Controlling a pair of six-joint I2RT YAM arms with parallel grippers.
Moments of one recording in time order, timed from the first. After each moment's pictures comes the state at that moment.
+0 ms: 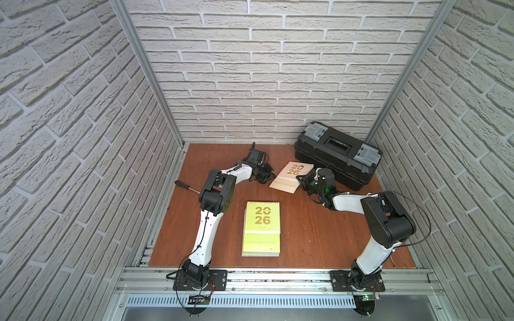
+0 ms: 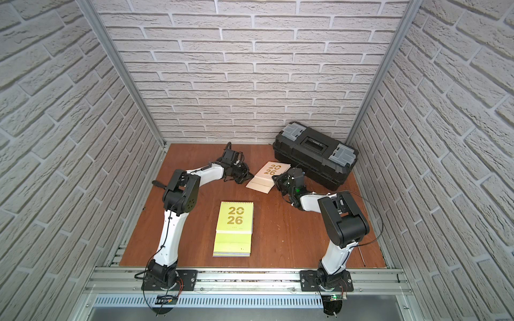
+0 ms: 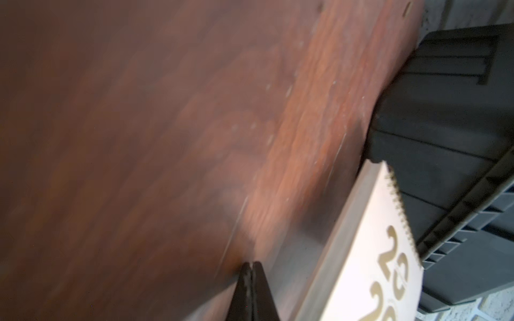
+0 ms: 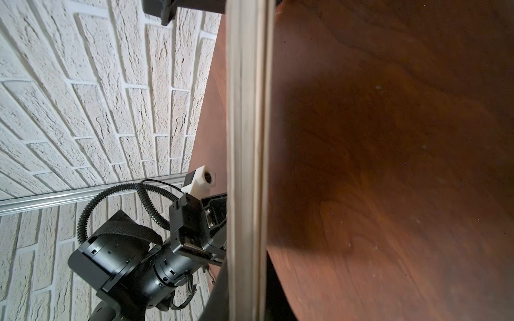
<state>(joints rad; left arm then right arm) -0.43 2.32 1.68 -0.27 0.51 -1.09 0.26 1.74 0.78 0.49 -0.24 1.32</state>
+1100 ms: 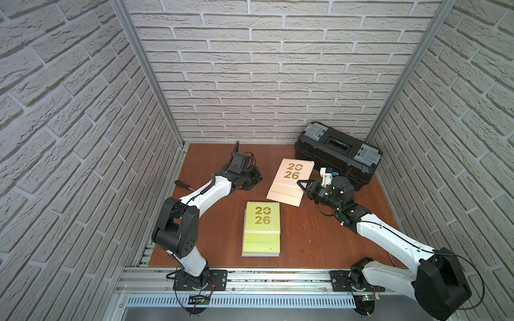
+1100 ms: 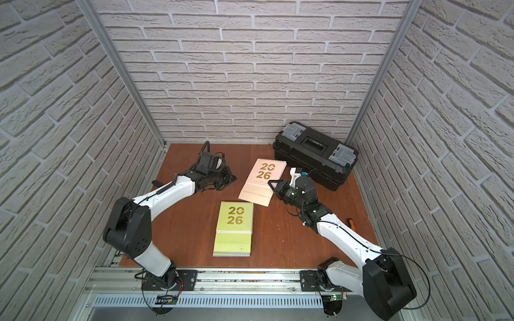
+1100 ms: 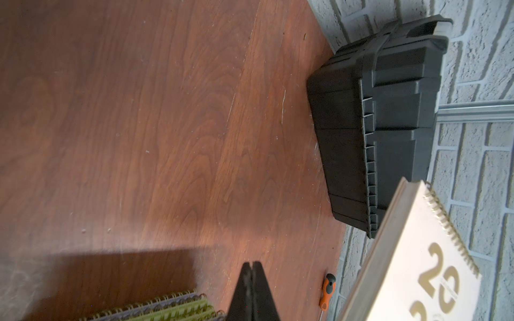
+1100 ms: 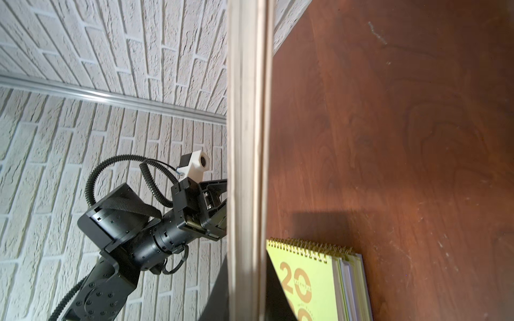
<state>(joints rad) -0.46 1.60 1.14 -0.31 0.30 -1.00 0.43 1.12 0.63 0.17 -0.28 1.17</state>
